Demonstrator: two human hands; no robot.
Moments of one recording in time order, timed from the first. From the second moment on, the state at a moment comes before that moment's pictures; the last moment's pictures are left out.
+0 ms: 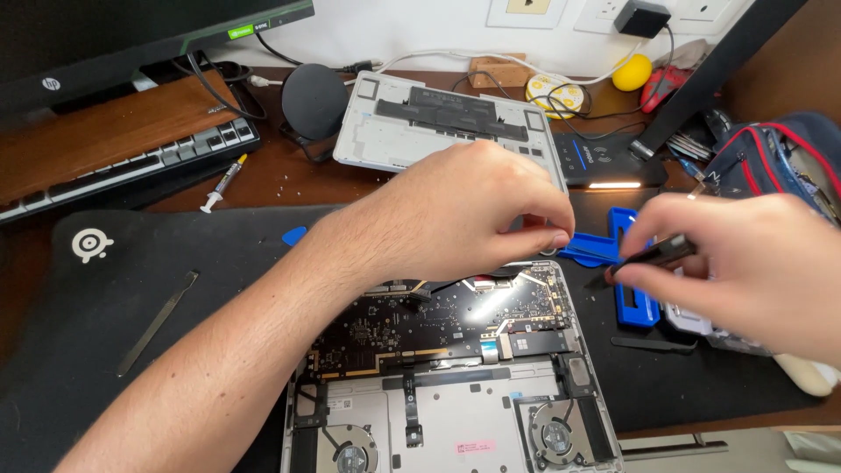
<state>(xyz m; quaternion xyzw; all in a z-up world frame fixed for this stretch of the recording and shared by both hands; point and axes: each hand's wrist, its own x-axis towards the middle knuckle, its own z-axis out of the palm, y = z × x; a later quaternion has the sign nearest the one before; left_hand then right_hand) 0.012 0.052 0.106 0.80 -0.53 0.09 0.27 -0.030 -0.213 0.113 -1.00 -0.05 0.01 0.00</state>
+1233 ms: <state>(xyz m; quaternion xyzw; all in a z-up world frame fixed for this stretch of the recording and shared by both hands) -0.153 0.219 -0.021 0.96 0.08 0.18 0.18 -0.081 -0.276 -0.080 -0.46 -0.10 -0.10 0.88</state>
